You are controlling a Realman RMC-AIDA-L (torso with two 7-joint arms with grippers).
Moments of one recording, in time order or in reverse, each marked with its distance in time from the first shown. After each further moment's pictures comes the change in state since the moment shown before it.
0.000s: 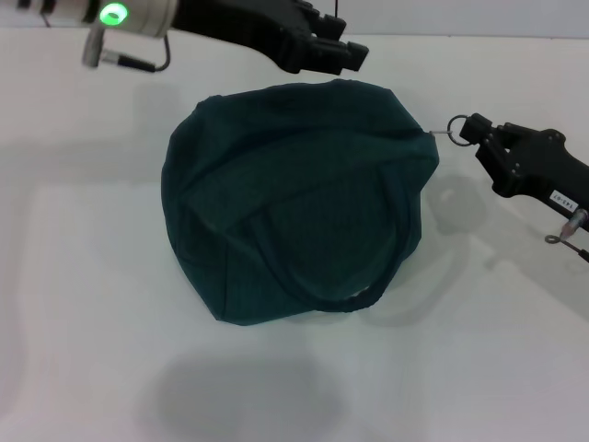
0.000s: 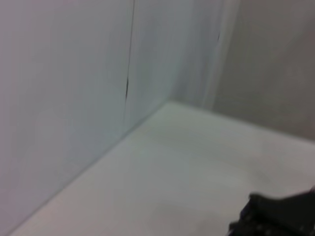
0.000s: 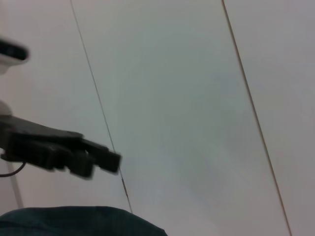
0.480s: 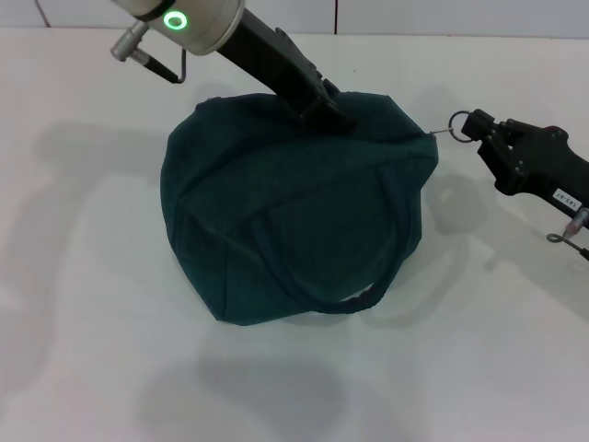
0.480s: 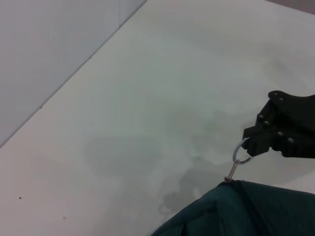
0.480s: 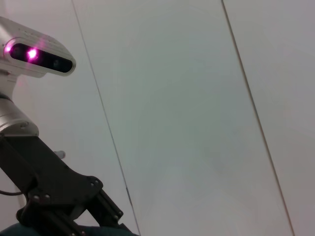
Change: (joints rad) left arm -0.140 -0.009 0.140 -0.008 0.281 0.049 -0.185; right arm -0.003 0.000 -0.002 0.000 0.011 -0.026 0.001
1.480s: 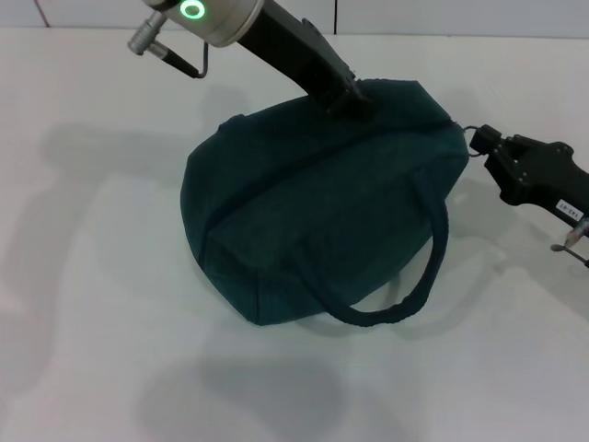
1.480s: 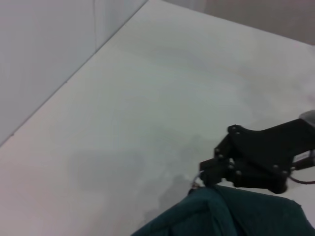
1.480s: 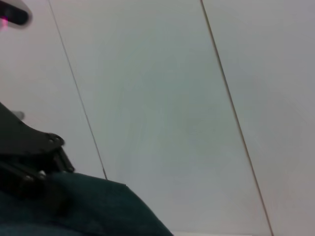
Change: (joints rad) left arm 0.001 -0.013 0.008 0.072 -0.059 0.047 -0.040; right arm -0.005 0.000 -0.003 0.027 0.010 0.058 -0.001
